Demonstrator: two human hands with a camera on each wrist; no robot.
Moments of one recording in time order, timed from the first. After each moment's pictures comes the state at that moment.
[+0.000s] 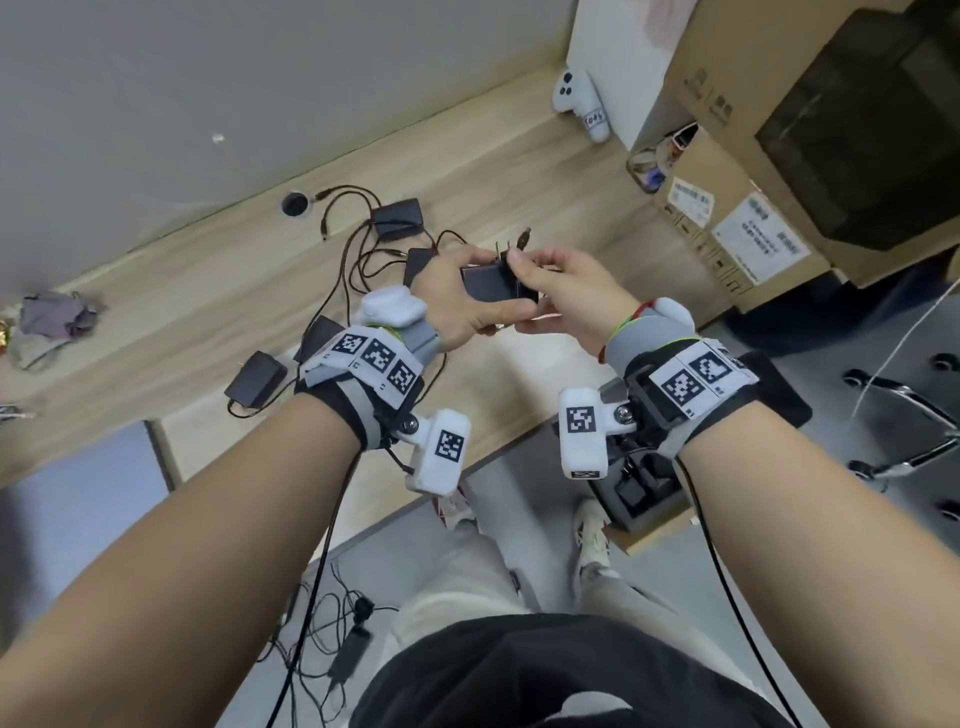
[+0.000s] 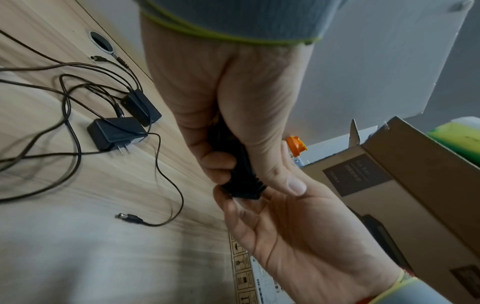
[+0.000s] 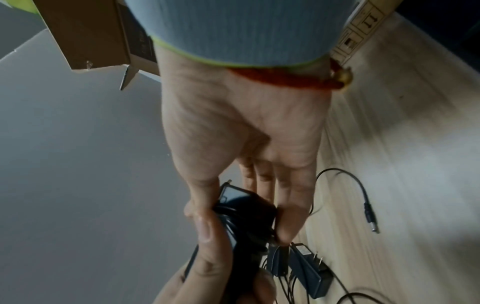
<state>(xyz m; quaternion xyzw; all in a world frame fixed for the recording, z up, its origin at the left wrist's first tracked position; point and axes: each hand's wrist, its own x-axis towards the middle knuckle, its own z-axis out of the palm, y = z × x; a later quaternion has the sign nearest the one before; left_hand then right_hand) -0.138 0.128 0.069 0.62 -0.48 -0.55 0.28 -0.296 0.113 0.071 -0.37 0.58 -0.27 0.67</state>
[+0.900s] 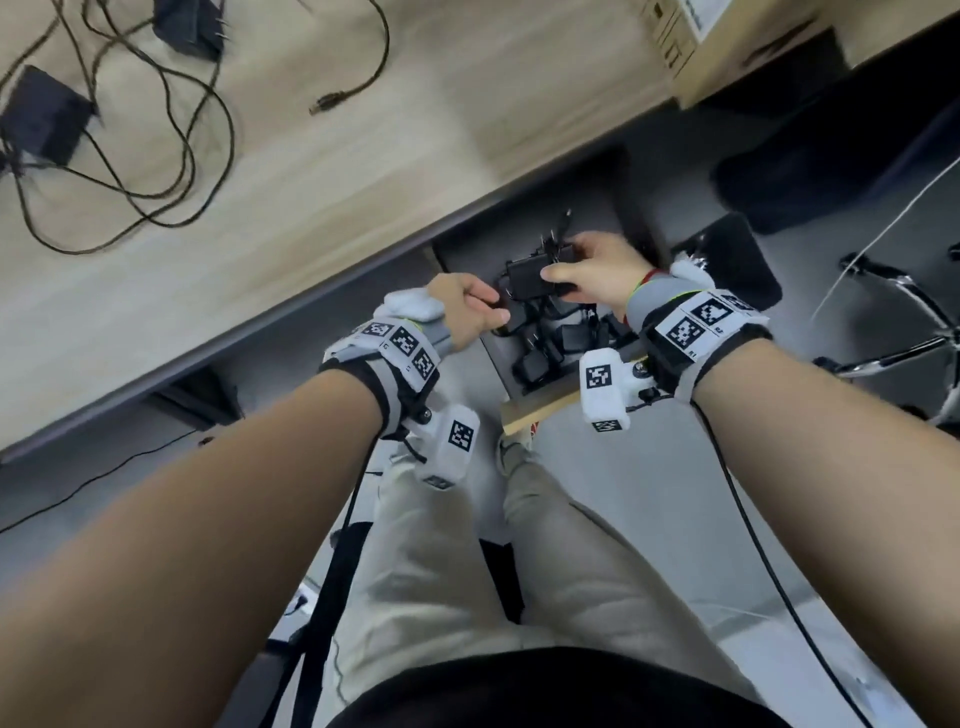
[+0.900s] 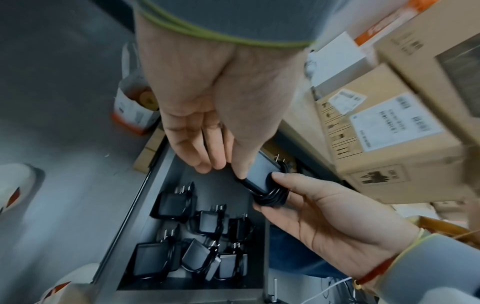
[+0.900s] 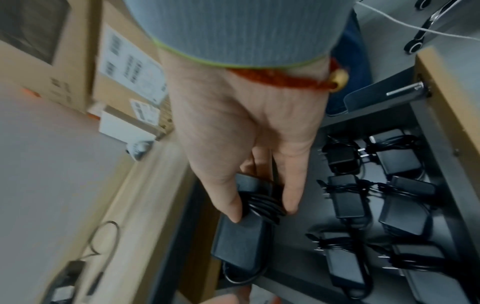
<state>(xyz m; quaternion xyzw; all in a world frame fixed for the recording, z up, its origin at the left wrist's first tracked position) -0.356 0.261 -0.139 0.70 -0.37 -0.60 0.09 -0.549 0.201 -0.144 -0.39 0.68 -0.06 0.62</state>
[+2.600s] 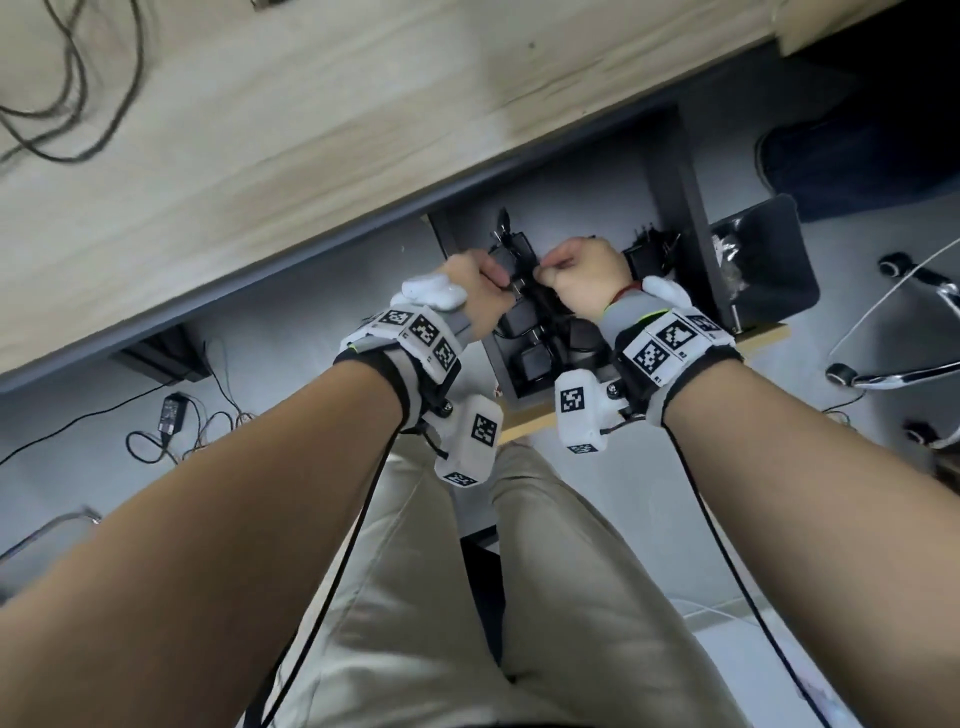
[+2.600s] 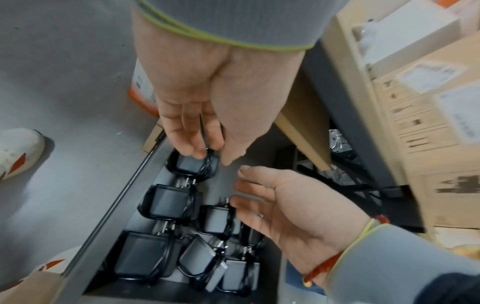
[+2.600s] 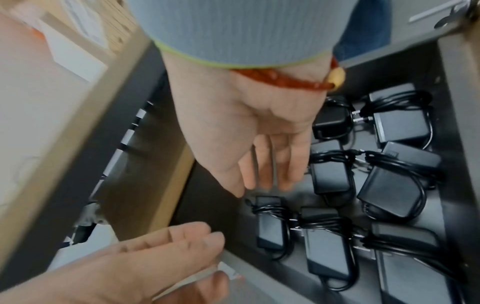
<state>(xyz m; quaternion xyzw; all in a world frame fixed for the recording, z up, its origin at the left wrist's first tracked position) -0.381 0.245 -0.227 0.75 -0.40 -0.53 0.06 -0.540 0.197 -0.260 -0.56 0.67 0.08 0.48</state>
